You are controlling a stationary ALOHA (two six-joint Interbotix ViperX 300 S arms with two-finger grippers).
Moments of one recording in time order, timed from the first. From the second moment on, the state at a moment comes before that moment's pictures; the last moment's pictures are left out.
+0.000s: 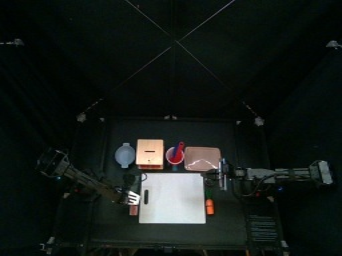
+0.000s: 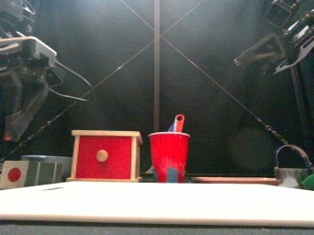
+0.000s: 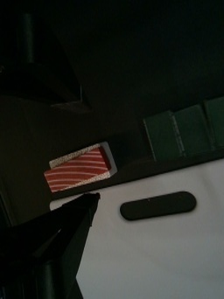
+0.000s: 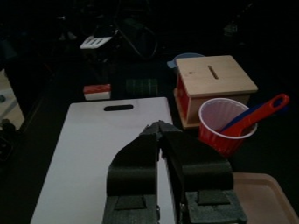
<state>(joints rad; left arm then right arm) -0.49 -0.07 0.72 0.16 0.83 -1.88 -0.06 -0.86 1.18 -0.02 -0.16 0.02</state>
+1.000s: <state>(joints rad) -0.51 0.05 0.70 0.16 0.80 -1.91 -0.06 -0.82 1.19 0.01 -0.16 0.03</state>
